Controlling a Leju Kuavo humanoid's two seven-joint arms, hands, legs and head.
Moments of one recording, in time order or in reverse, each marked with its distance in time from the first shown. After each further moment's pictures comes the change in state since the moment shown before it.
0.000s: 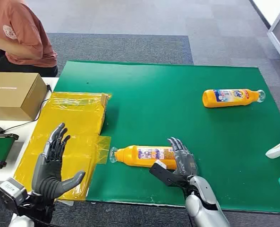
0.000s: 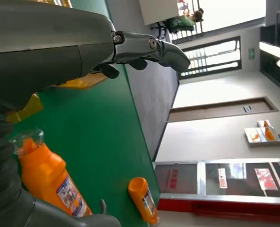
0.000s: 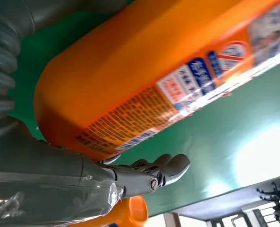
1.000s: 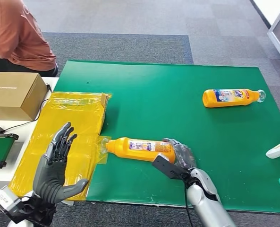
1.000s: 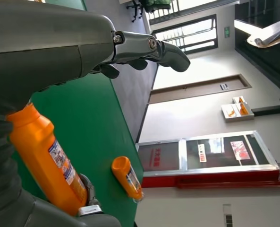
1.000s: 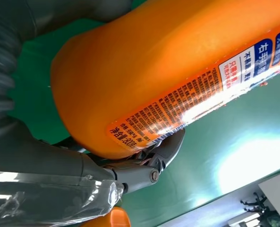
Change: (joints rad) left arm -0.011 0.060 -0.073 -0.040 0.039 -0.015 -0.034; right arm -0.048 0.005 -0.021 0.033 -0.165 0.076 -0.122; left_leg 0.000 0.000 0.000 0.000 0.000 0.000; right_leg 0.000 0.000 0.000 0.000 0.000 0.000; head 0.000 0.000
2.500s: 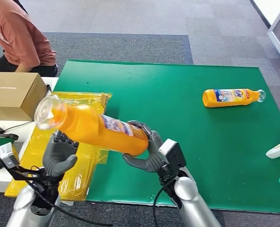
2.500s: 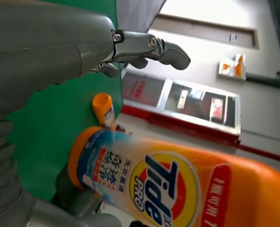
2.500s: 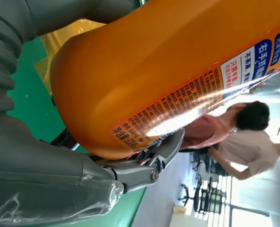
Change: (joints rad) left arm -0.219 -0.045 0.094 0.297 0.487 -0.353 0.144; right arm 0.021 0.103 0.176 -0.332 -0.787 0.341 -0.163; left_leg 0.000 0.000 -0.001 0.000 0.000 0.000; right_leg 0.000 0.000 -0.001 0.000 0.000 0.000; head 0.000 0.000
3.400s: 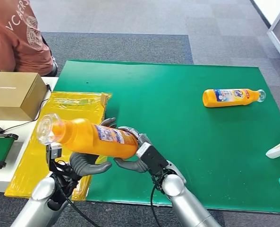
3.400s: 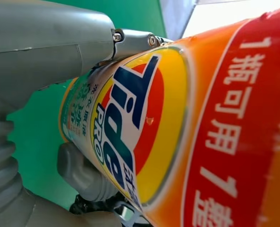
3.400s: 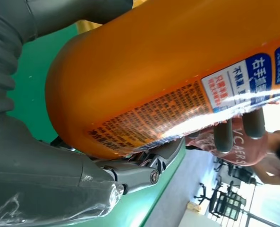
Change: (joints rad) left arm -0.115 0.090 -0.241 0.103 -0.104 0.104 0.086; right arm -0.100 0.024 0.091 0.257 0.160 -0.087 -0.025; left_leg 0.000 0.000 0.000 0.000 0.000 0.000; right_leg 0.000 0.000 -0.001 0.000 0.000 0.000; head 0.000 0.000
